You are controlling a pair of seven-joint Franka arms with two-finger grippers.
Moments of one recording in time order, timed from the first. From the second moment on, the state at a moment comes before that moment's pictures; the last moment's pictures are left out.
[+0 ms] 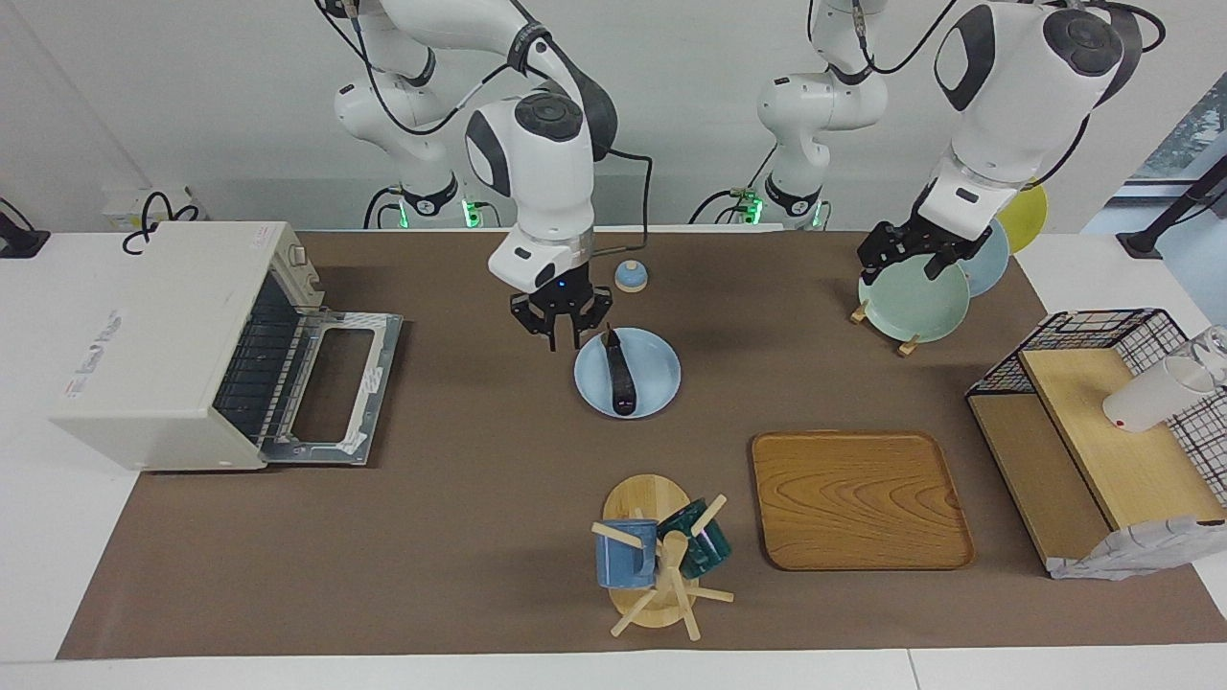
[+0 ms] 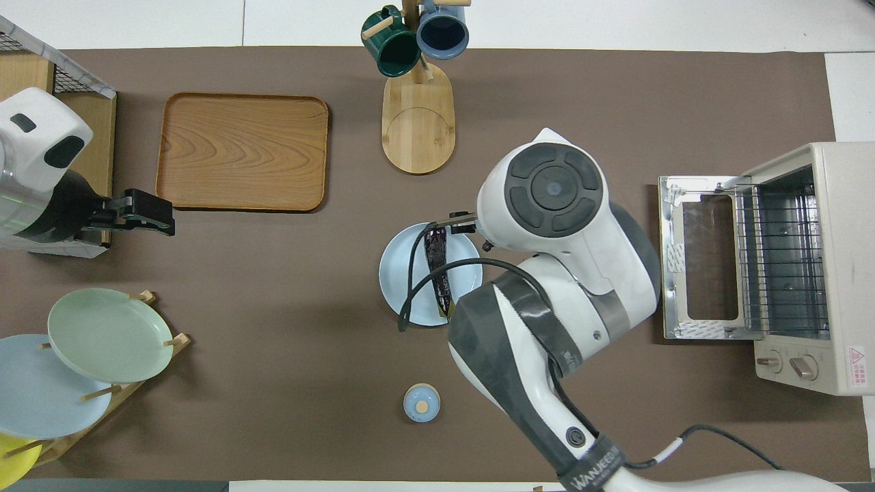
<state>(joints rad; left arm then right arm) -0.02 -0.04 -0.13 -1.72 -0.05 1.62 -0.18 0.53 0.25 0.02 -1.67 -0.06 2.02 0.51</state>
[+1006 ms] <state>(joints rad) -0.02 -0.04 -0.13 -1.71 -0.05 1.62 -0.15 0.77 0.62 0.01 -1.42 -0.14 2.12 0.76</state>
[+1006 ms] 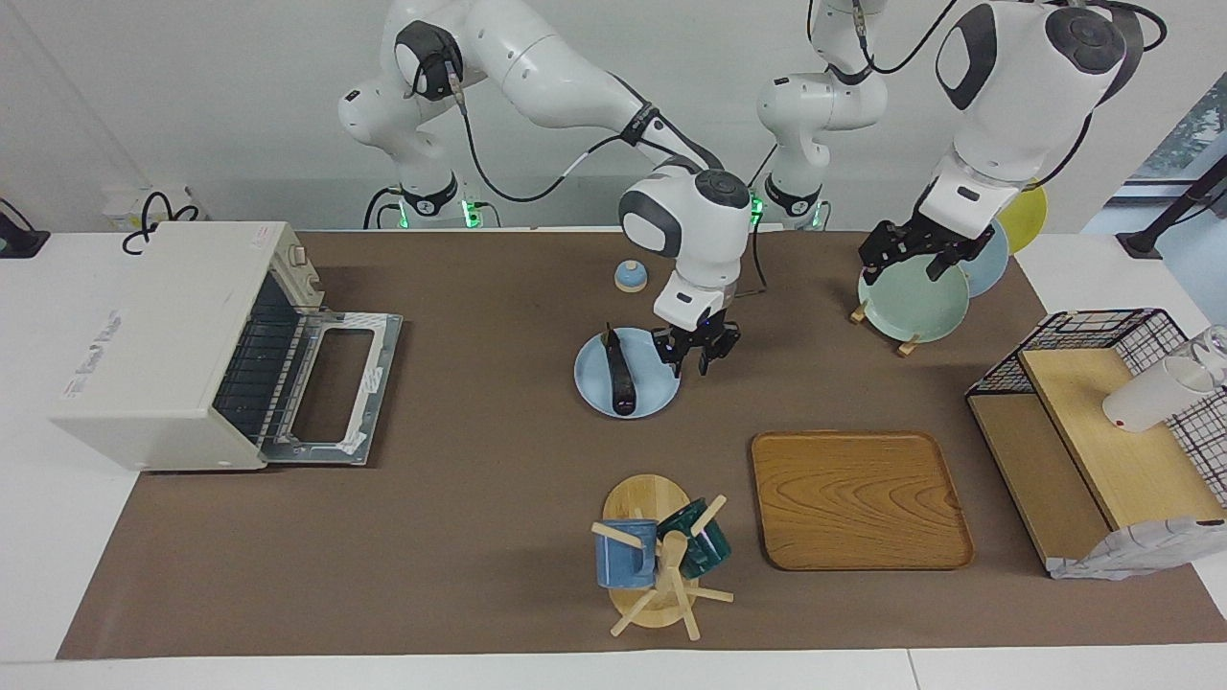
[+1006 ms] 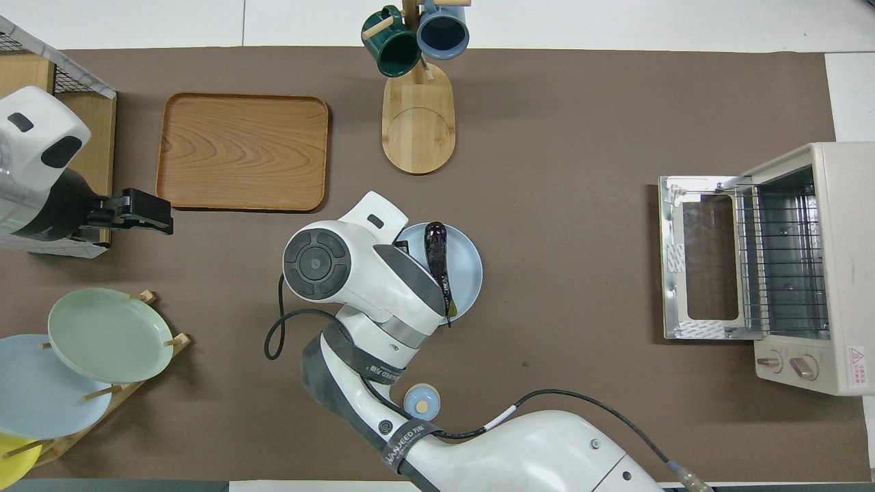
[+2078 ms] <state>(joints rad) -0.02 -0.02 -0.13 -1.67 -0.02 1.57 -0.12 0.78 0.57 0.01 -1.61 -0.14 2.26 0.80</state>
